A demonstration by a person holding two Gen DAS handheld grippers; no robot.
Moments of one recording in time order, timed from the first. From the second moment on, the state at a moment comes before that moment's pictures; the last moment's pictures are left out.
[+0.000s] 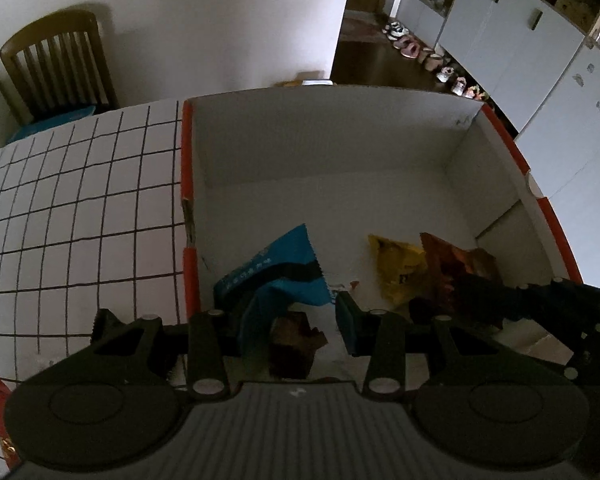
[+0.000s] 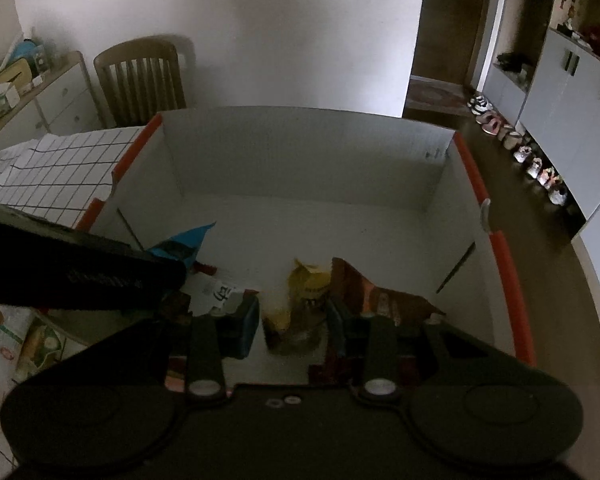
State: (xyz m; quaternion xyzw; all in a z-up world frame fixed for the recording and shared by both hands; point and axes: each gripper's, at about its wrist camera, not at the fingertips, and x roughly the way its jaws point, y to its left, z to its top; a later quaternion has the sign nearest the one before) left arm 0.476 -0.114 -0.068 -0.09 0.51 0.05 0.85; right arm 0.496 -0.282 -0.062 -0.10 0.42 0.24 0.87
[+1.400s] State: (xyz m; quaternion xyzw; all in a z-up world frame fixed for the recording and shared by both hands) left arm 0.330 -0.047 0.031 -0.09 0.40 -0.01 0.91; right arm 0.389 -0.267 0.030 -0.07 0.34 0.28 0.90
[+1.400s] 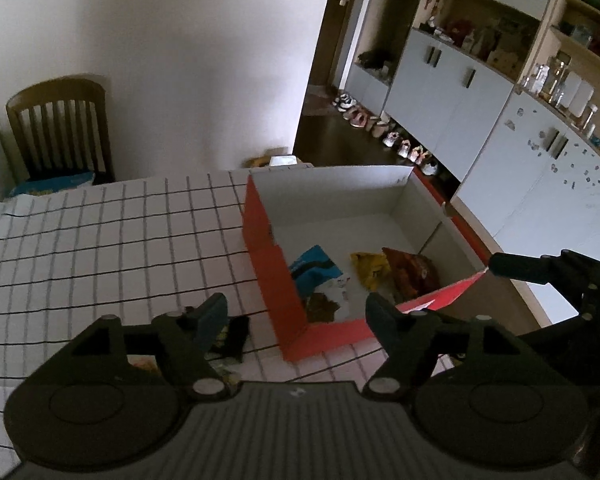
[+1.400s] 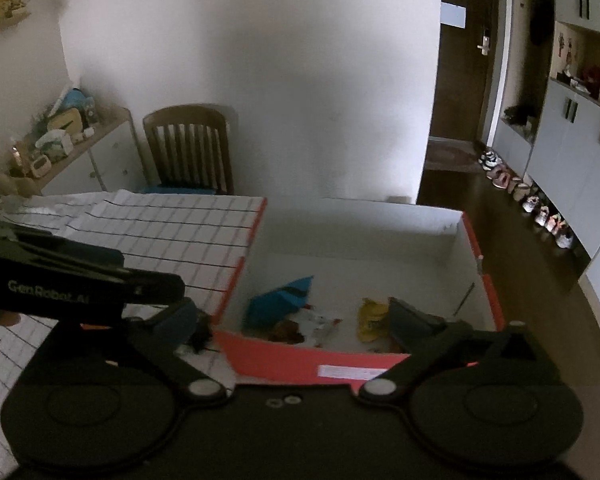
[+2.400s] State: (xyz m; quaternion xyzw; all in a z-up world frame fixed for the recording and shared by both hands) left arm 0.205 0.097 -0.006 -0.14 0.39 0.06 0.91; right arm 0.267 -0.164 -0.005 -0.07 0.35 0.33 0.87
